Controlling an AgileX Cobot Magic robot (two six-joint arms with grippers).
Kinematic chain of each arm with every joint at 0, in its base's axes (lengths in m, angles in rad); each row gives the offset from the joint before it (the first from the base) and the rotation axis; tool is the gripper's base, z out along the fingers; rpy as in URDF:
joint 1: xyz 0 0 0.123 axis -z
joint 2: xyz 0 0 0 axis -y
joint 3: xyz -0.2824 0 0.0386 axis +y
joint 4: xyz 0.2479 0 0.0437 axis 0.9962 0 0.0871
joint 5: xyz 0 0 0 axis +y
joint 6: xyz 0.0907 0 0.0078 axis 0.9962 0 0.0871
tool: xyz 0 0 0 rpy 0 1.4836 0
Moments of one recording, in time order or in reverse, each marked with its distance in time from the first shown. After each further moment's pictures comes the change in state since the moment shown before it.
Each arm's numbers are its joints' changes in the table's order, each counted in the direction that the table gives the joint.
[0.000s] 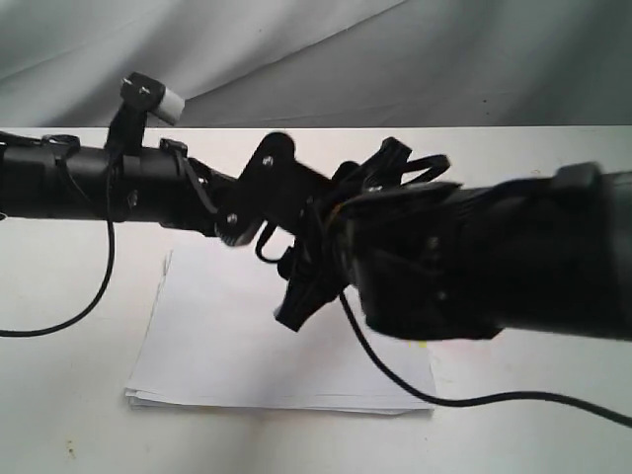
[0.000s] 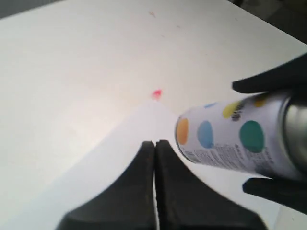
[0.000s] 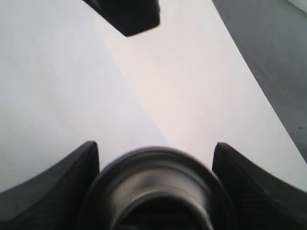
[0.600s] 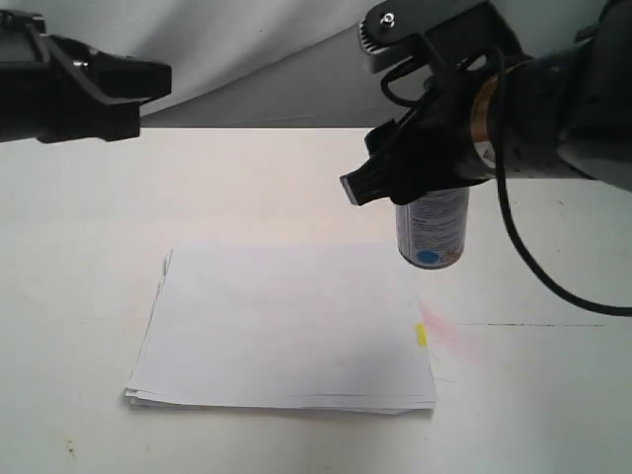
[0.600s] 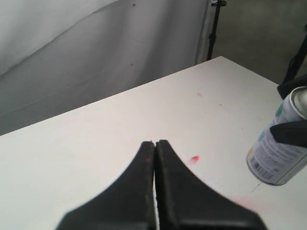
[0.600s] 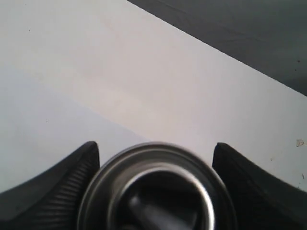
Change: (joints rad) left arm 0.000 0.474 0.058 0.218 -0.228 -0.371; right arm 0.182 0.283 -0.002 0.350 0.009 -0.013
